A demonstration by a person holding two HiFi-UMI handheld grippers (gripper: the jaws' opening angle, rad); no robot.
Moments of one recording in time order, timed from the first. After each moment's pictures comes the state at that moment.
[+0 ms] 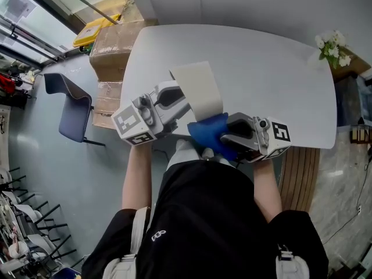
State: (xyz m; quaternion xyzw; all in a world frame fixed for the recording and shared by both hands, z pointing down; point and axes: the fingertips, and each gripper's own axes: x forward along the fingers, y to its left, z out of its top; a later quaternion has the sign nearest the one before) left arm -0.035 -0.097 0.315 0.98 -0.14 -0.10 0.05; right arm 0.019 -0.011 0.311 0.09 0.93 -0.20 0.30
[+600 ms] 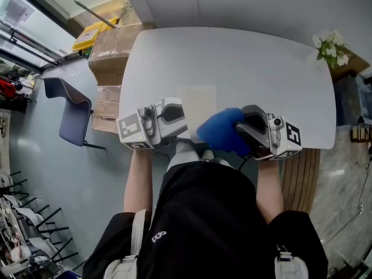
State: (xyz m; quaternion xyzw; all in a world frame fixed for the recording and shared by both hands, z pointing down) left arm -0.023 -0.059 0.334 0.99 -0.03 -0.12 0.08; right arm 0.055 -0.036 0.277 0.00 0.93 -0.14 0.34
